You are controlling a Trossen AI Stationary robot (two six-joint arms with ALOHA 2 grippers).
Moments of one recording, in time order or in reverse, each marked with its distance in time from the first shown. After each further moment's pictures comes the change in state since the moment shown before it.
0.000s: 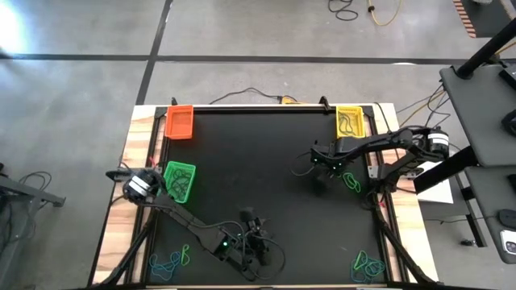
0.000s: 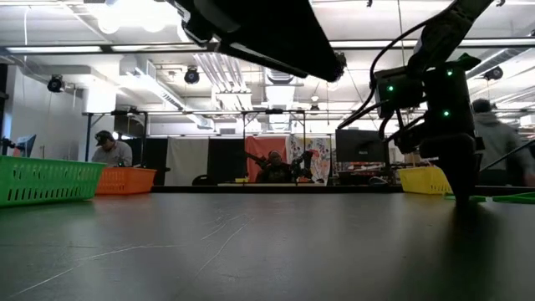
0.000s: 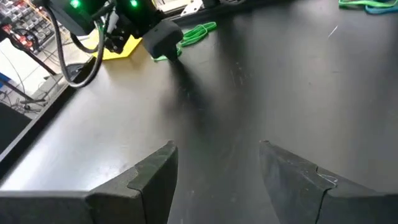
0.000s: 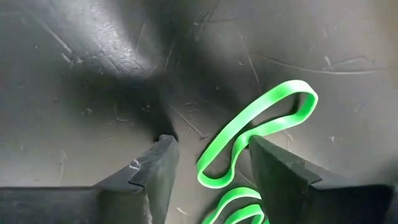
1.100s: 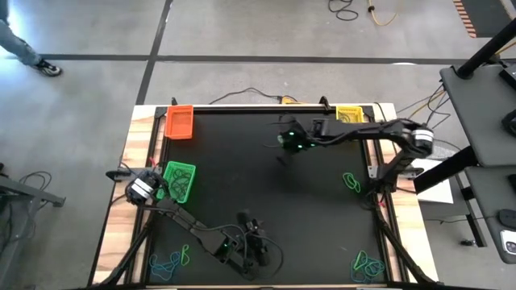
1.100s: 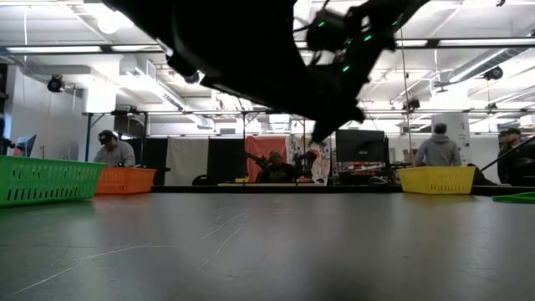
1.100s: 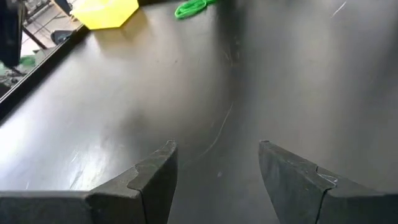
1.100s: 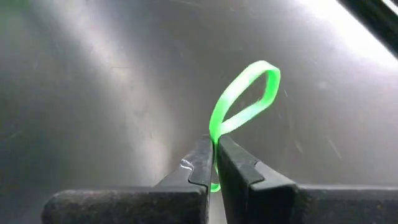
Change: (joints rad) left arm -0.013 0.032 -0.018 -0.044 0.026 -0.159; right arm -0.006 0.138 0.462 0.358 -0.003 -0.184
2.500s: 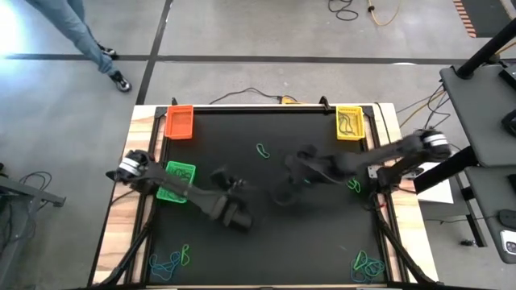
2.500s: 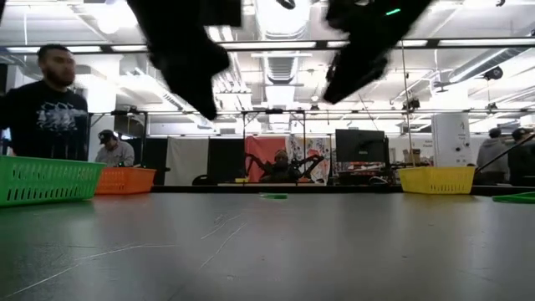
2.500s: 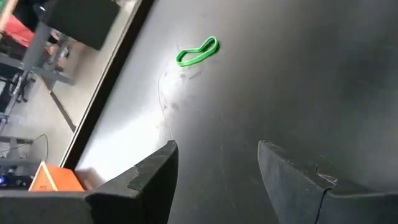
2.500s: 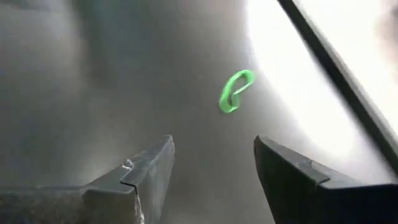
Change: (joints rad) left arm 0.229 -0.218 0.008 -0.861 0.090 -0.285; right arm 0.442 -0.171 -0.108 0.024 0.416 0.008
